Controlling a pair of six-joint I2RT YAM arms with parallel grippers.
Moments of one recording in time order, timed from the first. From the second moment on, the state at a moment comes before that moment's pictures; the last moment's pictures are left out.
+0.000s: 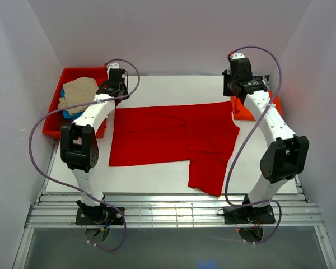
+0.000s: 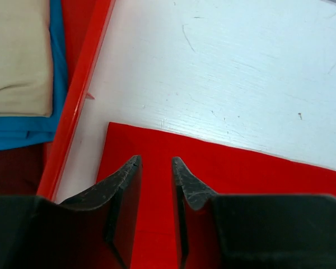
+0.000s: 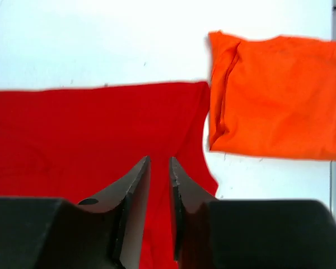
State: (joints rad) left arm -0.21 1.93 1.61 -0.37 -0.33 -0.34; right arm 0.25 1.76 1.70 -0.61 0.19 0.07
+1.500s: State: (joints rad) left arm -0.22 1.99 1.33 -0.38 -0.36 -0.41; right arm 0.29 1.89 1.26 -0.58 0.12 0.18
